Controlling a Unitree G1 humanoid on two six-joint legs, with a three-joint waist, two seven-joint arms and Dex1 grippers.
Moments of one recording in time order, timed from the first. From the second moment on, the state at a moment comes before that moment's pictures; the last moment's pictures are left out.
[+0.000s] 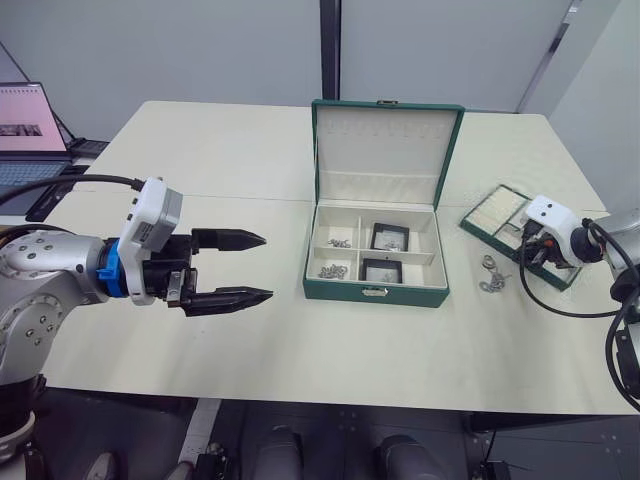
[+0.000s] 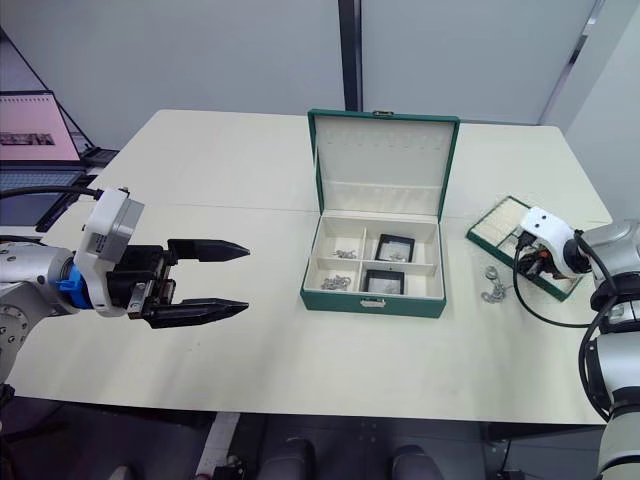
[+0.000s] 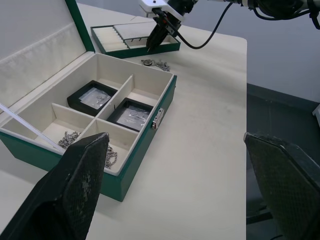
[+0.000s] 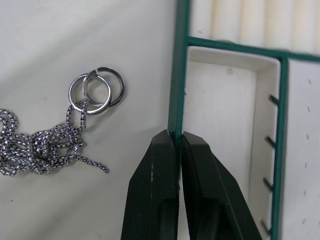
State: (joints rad) left arm -0.33 1.02 0.27 -0.36 -0.85 0.73 -1.21; right arm -1.00 -0.85 0.22 1.07 -0.23 0.19 1.14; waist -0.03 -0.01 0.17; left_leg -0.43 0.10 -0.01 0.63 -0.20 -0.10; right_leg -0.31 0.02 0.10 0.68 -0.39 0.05
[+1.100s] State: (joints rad) left arm -0.36 1.00 0.22 -0.32 -0.84 0.69 -1.24; right arm -0.70 -1.08 0.12 0.44 -0.11 0.54 1.27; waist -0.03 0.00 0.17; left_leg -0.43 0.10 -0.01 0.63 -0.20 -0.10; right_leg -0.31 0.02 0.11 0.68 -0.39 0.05
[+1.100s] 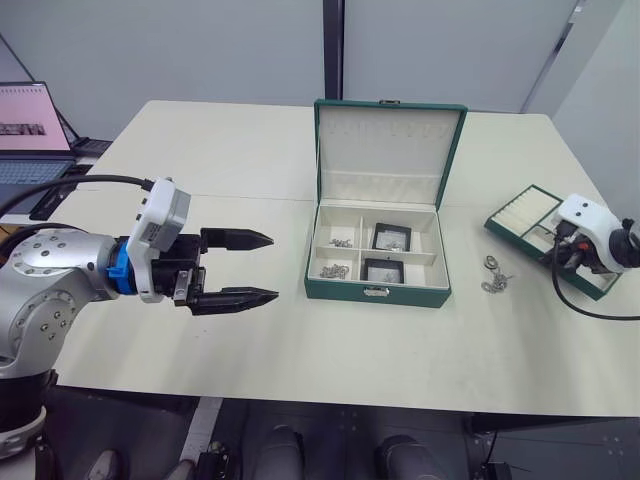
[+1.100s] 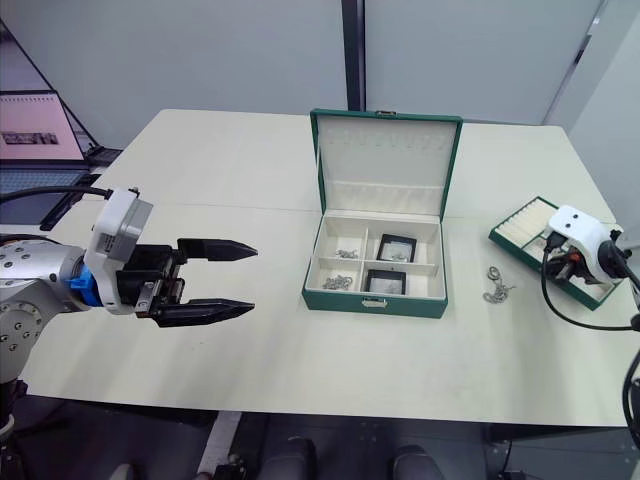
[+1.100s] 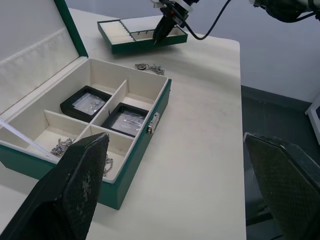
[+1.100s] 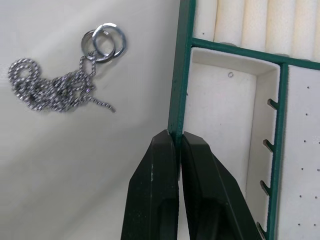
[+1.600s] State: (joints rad) left arm -0.34 1.06 0.25 -0.16 -0.75 0.61 -1.35; right arm -0.74 -1.32 0.11 -0.49 0.30 1.18 1.44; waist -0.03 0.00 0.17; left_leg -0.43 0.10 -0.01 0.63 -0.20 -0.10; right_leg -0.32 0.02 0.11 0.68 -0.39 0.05
